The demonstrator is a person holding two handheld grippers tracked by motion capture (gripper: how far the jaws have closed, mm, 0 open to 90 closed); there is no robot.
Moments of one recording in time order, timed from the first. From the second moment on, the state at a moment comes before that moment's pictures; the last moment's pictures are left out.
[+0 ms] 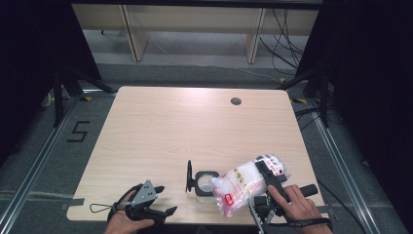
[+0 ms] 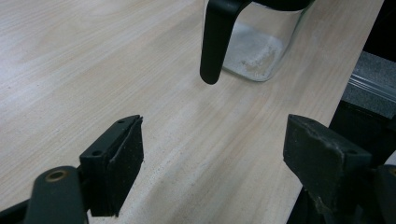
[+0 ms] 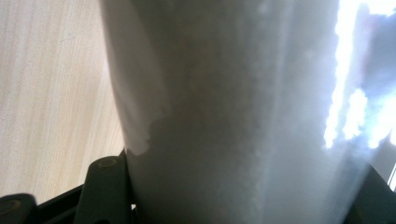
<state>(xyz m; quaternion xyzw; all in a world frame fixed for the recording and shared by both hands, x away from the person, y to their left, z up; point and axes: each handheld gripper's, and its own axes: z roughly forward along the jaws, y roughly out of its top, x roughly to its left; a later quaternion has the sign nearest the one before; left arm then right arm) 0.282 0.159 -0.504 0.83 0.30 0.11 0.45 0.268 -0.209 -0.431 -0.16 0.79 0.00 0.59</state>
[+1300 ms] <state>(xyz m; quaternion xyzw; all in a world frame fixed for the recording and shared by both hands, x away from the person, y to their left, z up) 0.282 0.159 -0.504 0.83 0.29 0.12 0.45 0.260 -0.214 -0.428 -0.13 0.80 0.00 0.59</state>
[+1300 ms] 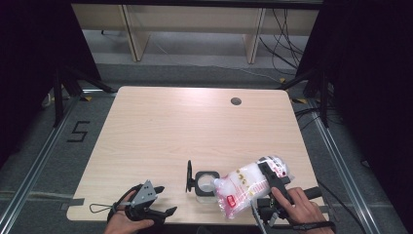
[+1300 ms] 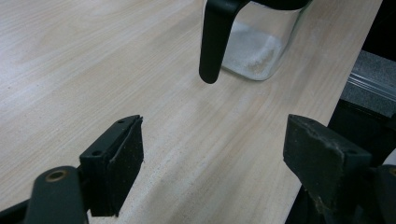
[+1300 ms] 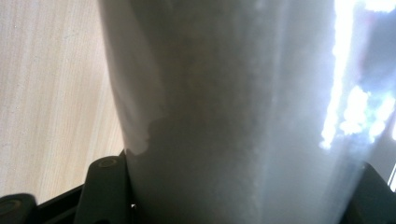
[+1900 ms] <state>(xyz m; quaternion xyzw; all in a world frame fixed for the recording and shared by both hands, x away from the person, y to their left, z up) 0.282 0.159 -0.504 0.84 0.29 0.12 0.45 0.263 -0.217 -0.423 -0.15 0.79 0.00 0.59</state>
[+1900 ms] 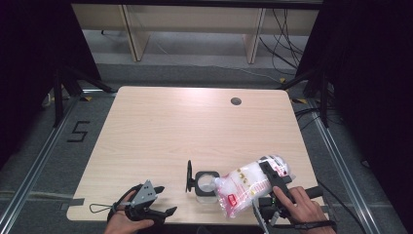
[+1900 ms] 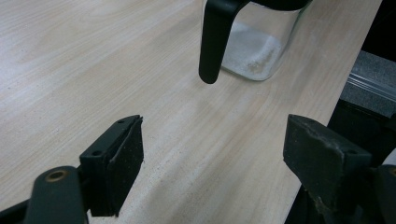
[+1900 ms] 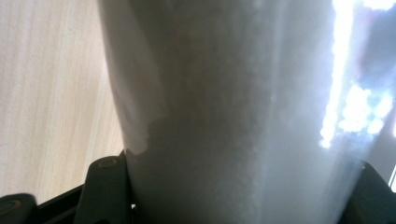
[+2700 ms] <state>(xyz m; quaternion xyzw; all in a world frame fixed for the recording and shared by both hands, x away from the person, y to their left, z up) 0.281 0.159 -0.503 0.84 0.30 0.11 0.45 0.261 -0.212 -0.426 -0.16 0.79 -0.01 0.59</state>
